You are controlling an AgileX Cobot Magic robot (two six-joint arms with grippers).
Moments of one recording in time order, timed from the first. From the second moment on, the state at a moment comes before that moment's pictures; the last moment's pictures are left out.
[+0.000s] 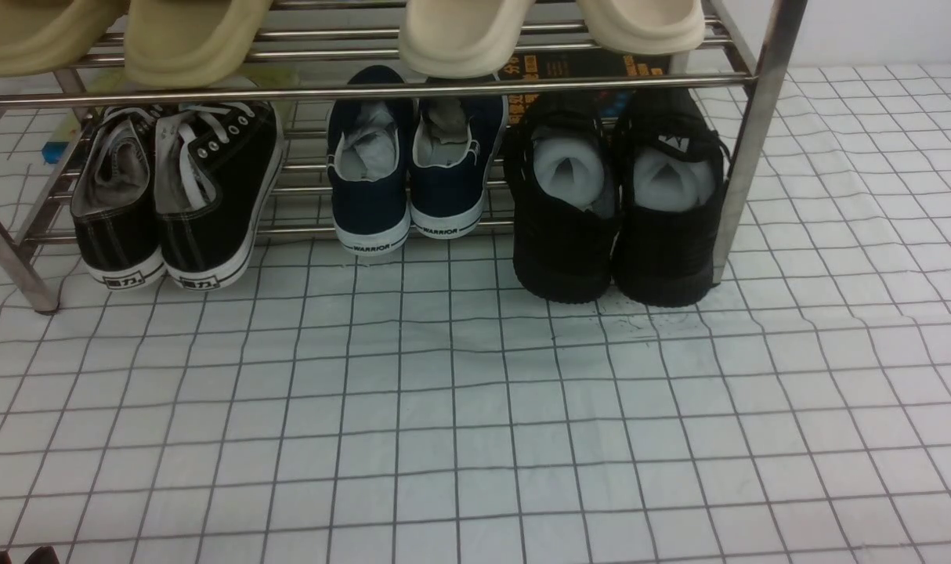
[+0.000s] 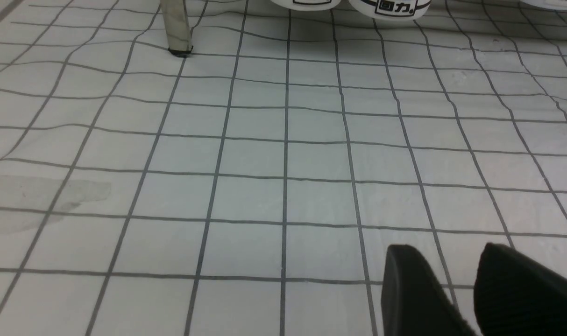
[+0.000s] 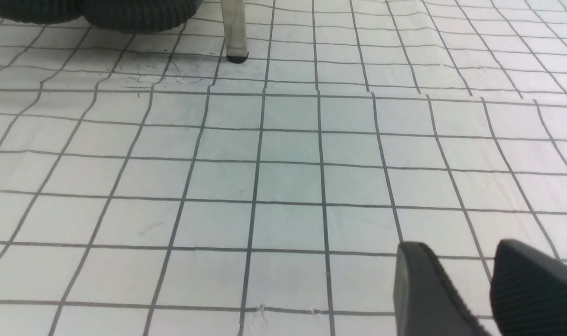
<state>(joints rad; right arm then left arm) 0.02 -0.01 0.01 0.06 0.39 -0.05 -0.03 -0.01 0.02 0.06 0.39 -0.12</state>
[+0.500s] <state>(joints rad) 0.02 -0.01 0.01 0.01 0.39 -0.05 -0.03 -0.01 0.02 0.06 0.39 -0.12</state>
